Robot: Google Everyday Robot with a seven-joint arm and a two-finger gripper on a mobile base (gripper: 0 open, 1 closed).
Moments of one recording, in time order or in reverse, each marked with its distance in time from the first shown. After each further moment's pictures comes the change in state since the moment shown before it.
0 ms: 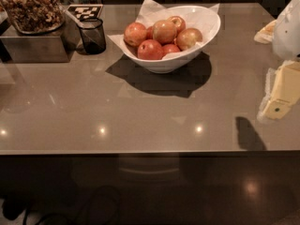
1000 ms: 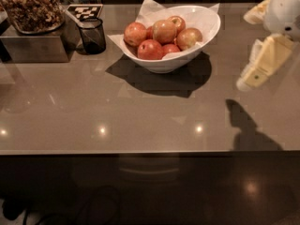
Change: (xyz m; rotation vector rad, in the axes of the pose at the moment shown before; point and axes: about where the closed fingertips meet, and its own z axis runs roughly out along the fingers) arm -0.031 -0.056 0.004 0.028 -0.238 0.050
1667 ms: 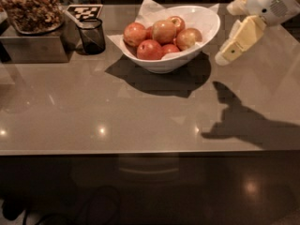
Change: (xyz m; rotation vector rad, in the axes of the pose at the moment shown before) arm -0.038 -0.057 0.030 -0.051 -0.209 0.079
